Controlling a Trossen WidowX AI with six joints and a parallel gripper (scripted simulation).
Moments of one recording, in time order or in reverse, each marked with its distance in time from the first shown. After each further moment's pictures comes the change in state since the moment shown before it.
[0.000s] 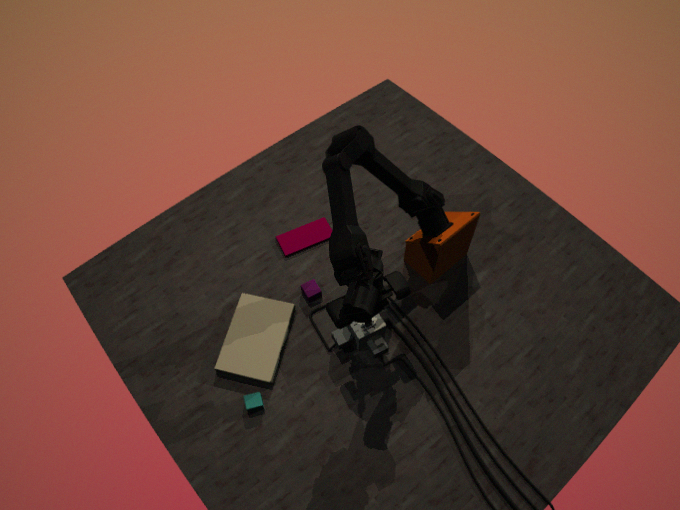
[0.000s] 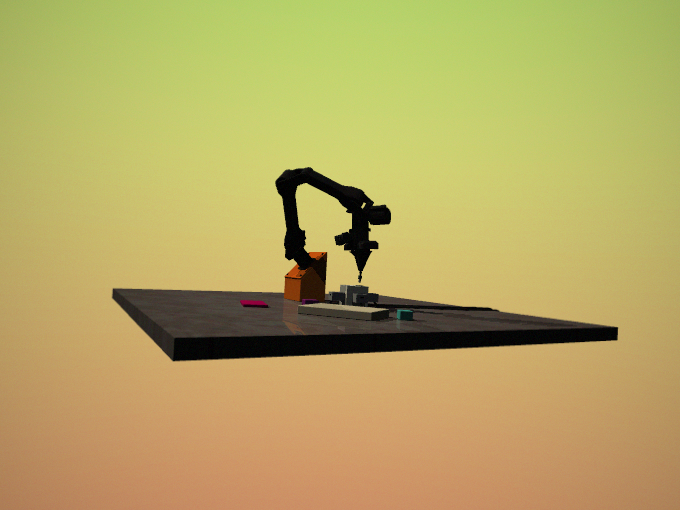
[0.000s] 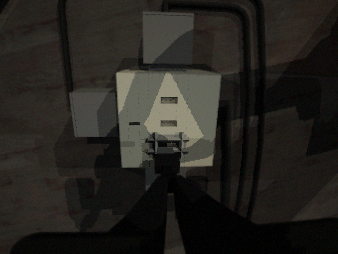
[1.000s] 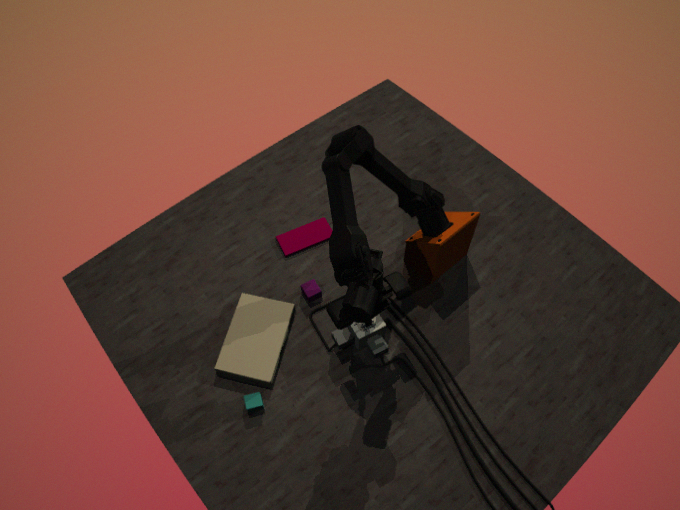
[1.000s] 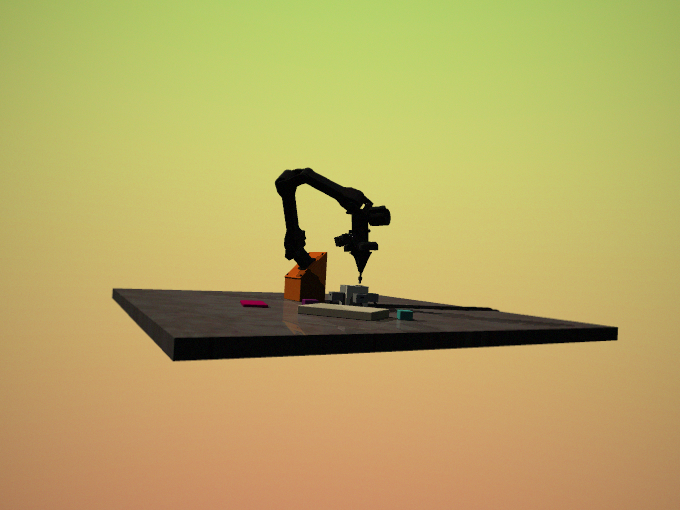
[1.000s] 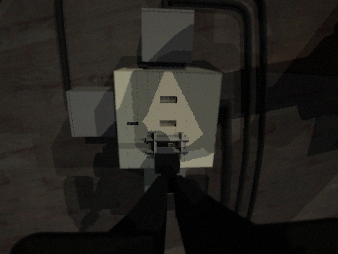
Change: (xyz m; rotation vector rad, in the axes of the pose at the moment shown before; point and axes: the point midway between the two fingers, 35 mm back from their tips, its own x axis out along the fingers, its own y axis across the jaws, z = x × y) arm 0.004 -0.001 0.000 -0.003 0.009 -0.001
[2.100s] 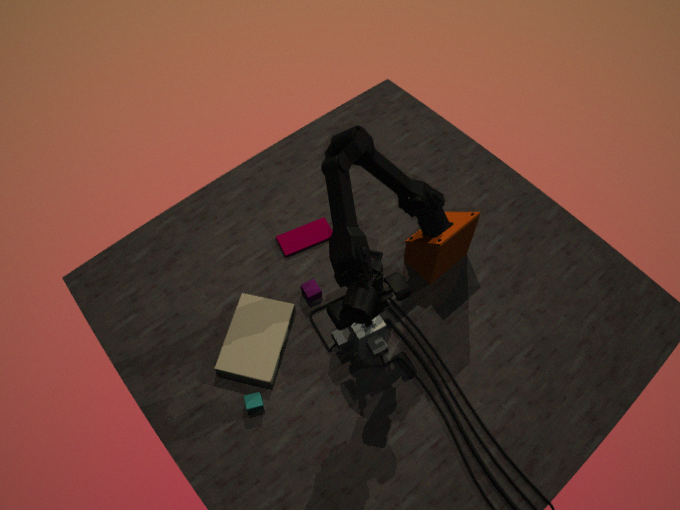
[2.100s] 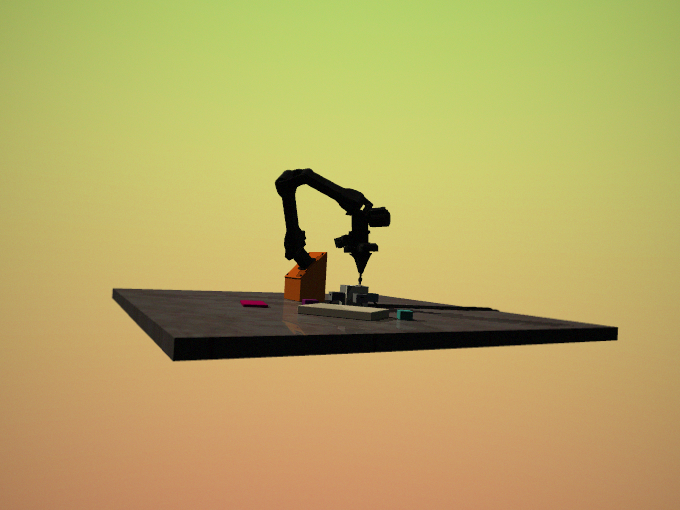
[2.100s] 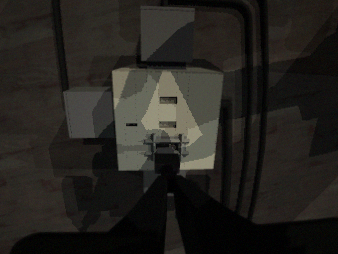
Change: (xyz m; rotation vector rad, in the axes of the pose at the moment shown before) arm 0.004 0.000 0.000 0.000 0.002 -0.002
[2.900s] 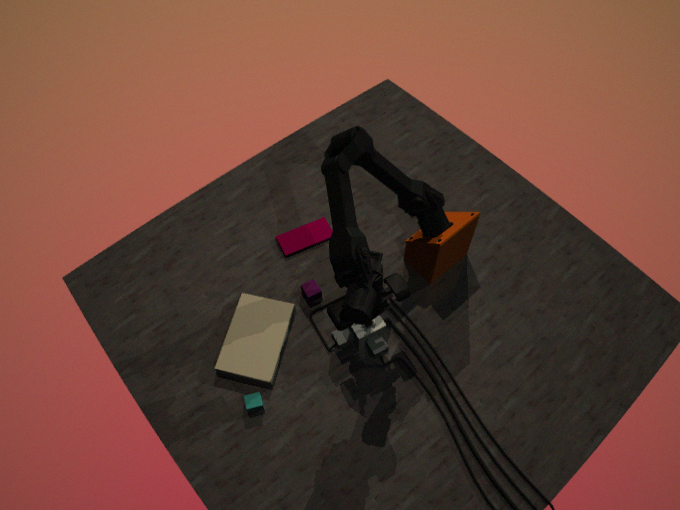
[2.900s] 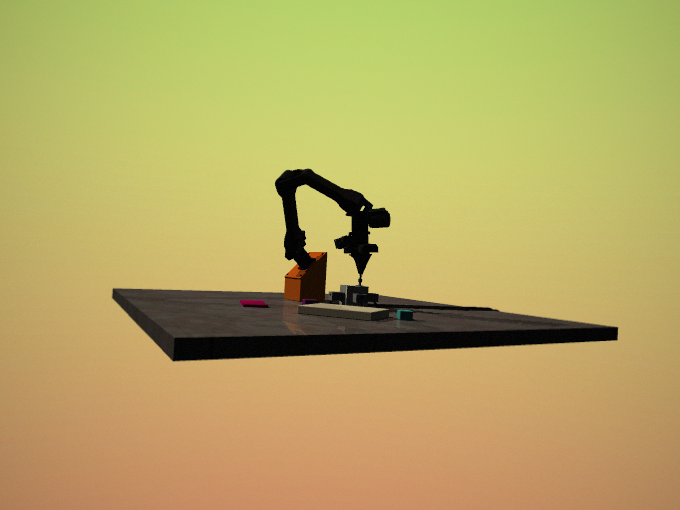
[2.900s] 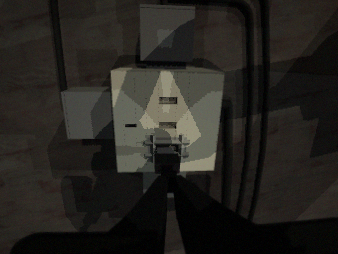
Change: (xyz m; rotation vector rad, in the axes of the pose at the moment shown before) arm 0.003 0.000 0.000 0.000 0.001 -0.001
